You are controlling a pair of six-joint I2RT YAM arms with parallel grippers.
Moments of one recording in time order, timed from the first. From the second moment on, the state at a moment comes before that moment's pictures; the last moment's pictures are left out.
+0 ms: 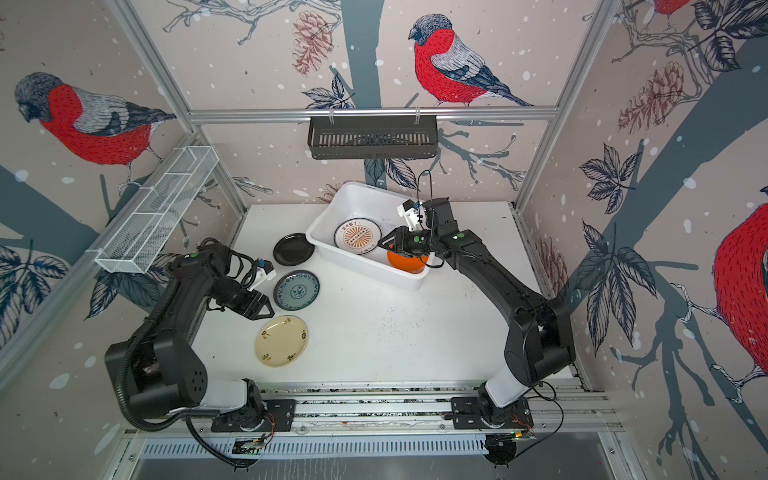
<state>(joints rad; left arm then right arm) 0.26 1.42 1.10 -1.28 0.36 0.74 0.44 1.58 1.34 -0.37 -0.77 0.58</state>
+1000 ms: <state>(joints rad) 0.36 1.68 0.98 -1.08 0.36 0.79 0.45 1.50 1.18 -0.29 -0.73 0.66</state>
